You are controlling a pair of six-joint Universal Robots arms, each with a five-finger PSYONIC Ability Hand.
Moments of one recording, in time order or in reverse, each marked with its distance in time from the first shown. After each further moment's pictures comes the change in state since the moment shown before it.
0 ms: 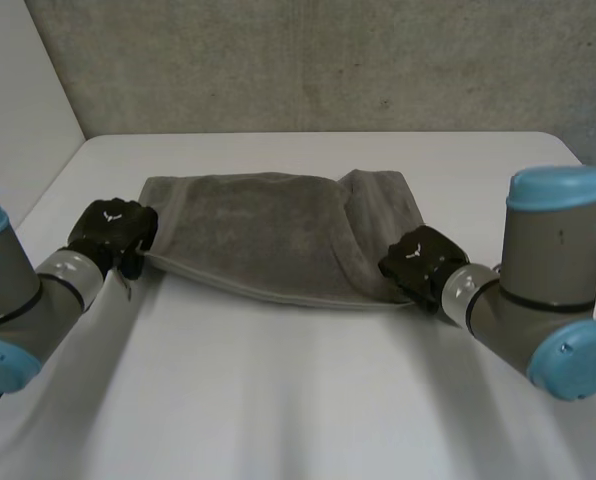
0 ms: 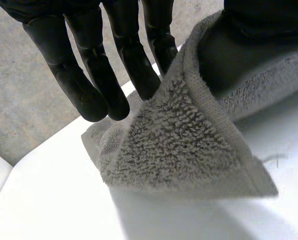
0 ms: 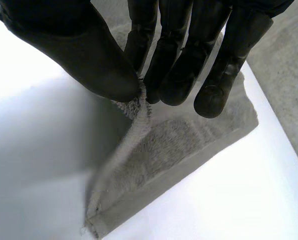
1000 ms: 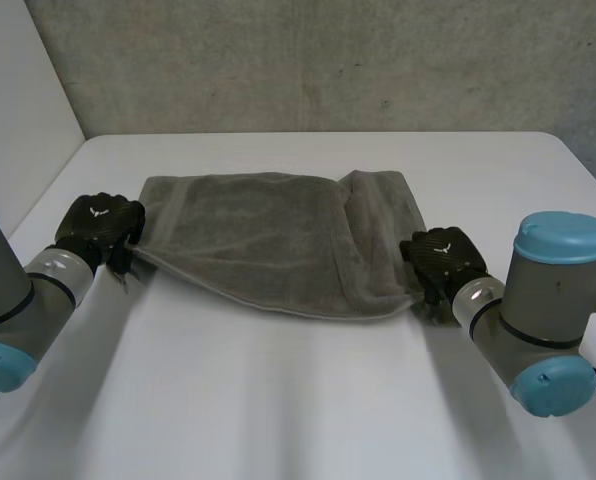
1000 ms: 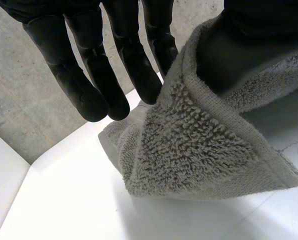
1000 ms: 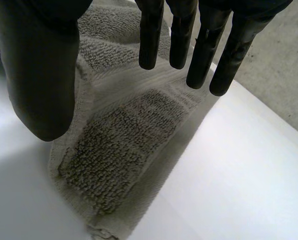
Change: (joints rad) left arm 0.029 0.005 -0.014 0.050 -0.007 -0.013; right arm -0.055 0.049 0.137 -0.334 0.071 0.385; left_hand -0.001 0.000 0.000 0.000 0.000; right_hand -0.863 -0.847 -0.882 -0.870 -0.860
